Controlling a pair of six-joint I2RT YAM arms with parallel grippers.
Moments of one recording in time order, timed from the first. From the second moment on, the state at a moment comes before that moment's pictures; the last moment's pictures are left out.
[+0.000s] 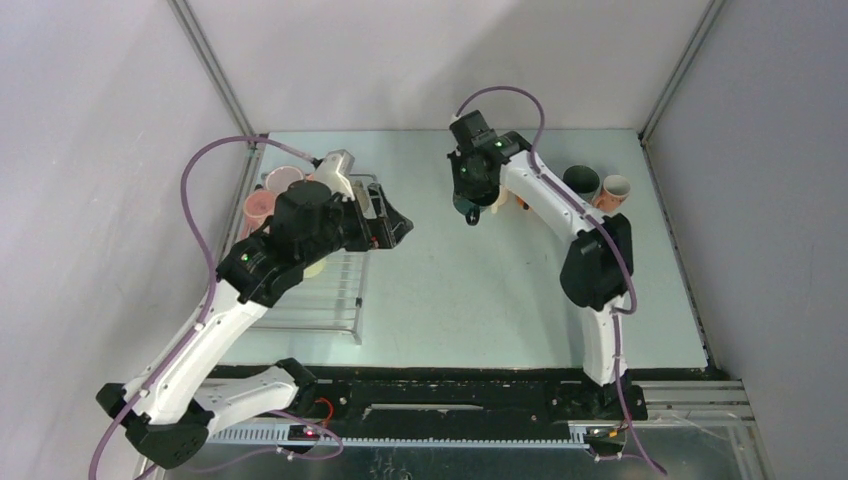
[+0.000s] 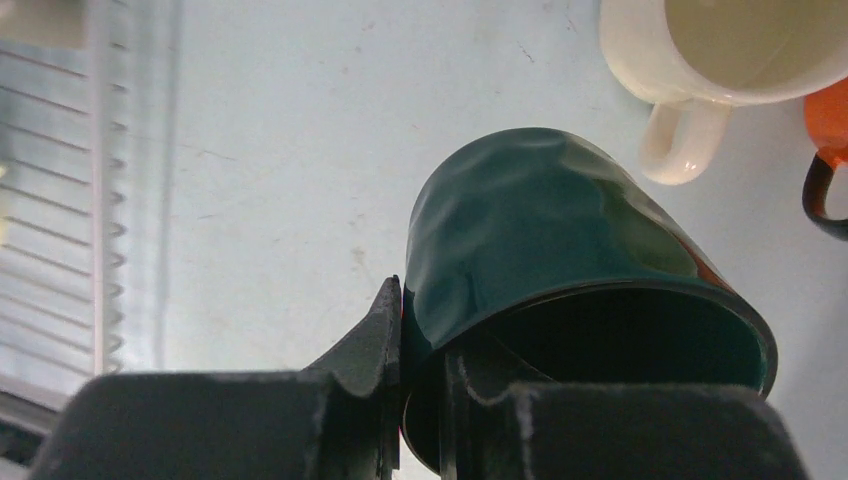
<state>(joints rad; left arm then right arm) -0.66 1.01 1.25 -0.67 -0.02 -0.60 0.56 2.02 1.98 -0.90 0.02 0.37</state>
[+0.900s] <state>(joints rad) -0.65 0.95 1.25 -0.77 -0.12 -0.57 0.58 2.37 2.18 -1.02 0.07 0.22</state>
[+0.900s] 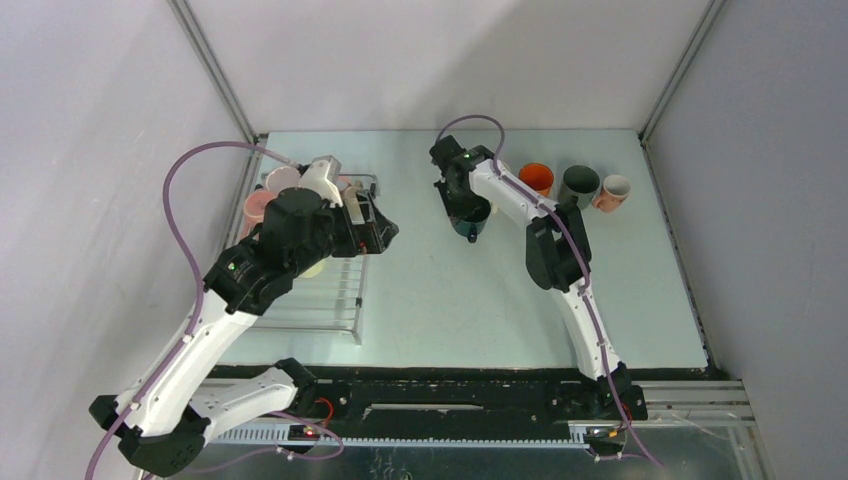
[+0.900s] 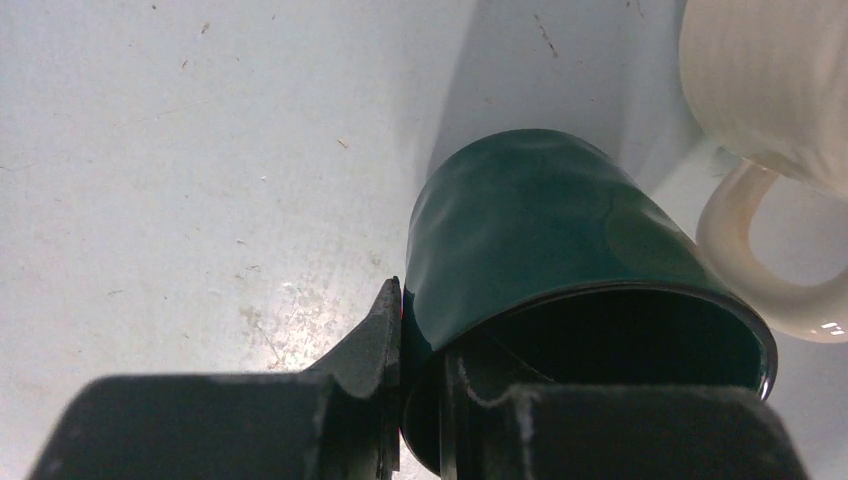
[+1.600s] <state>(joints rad) -0.64 0.92 1.25 -0.84 -0.30 -0.66 0.61 2.39 2.24 -1.04 0.07 0.20</state>
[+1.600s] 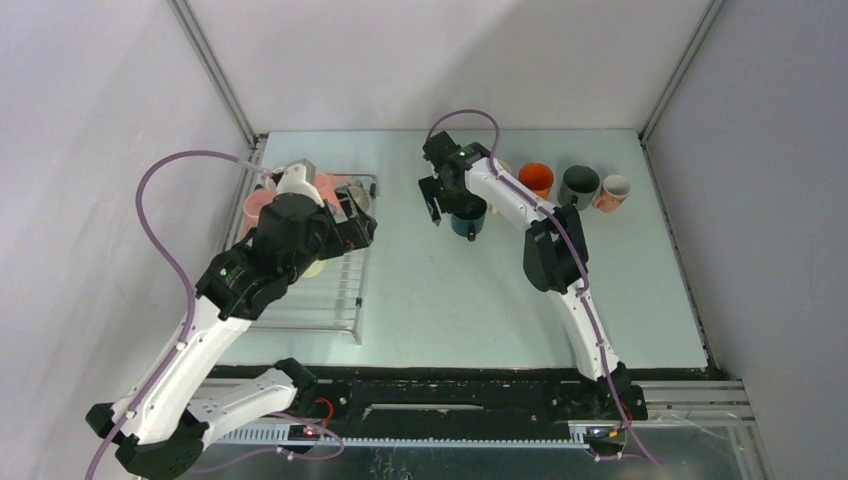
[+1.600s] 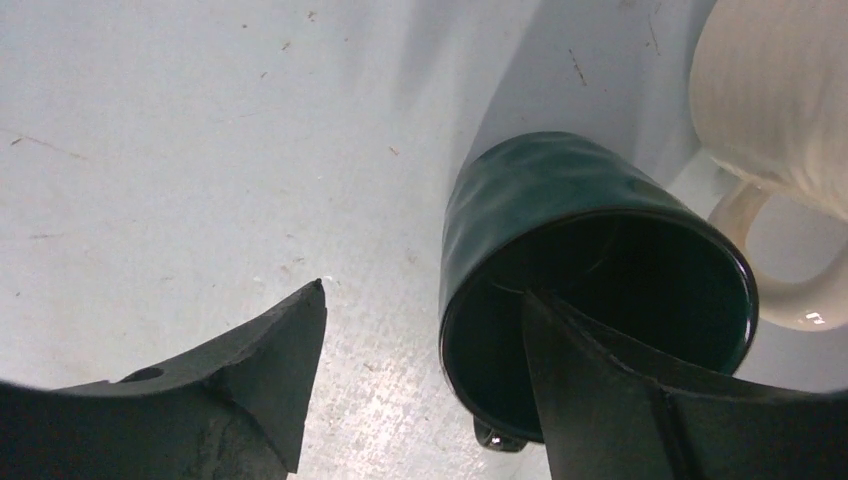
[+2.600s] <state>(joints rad) -0.47 1.36 1.20 -1.07 -0.62 -1.46 0.63 1.55 1.59 -0.87 0.08 0.39</state>
